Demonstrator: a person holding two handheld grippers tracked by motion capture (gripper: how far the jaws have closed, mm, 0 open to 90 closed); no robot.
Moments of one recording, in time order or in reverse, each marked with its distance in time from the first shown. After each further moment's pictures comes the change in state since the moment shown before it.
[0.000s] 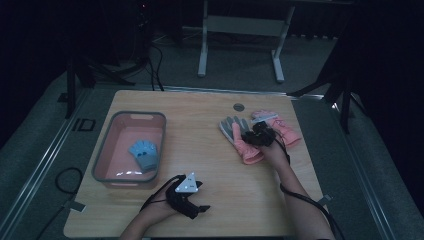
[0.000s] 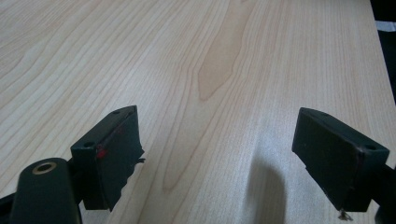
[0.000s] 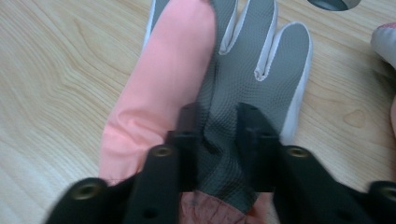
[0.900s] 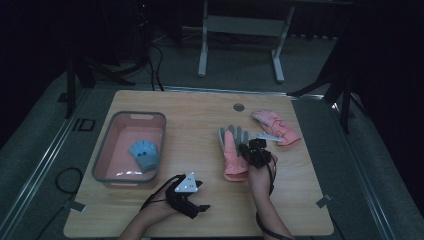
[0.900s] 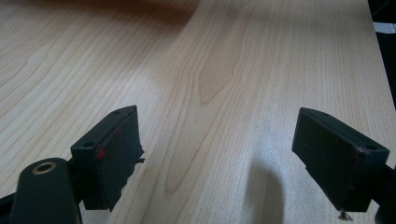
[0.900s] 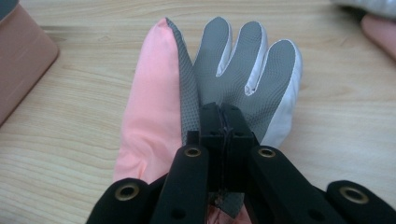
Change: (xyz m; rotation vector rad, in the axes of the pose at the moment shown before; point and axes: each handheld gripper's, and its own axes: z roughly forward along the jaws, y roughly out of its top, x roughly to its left) left arm 0.000 0.001 -0.001 -0.008 0.002 0.008; right arm 0.103 -0.018 -0.057 -0.162 -0.170 0.408
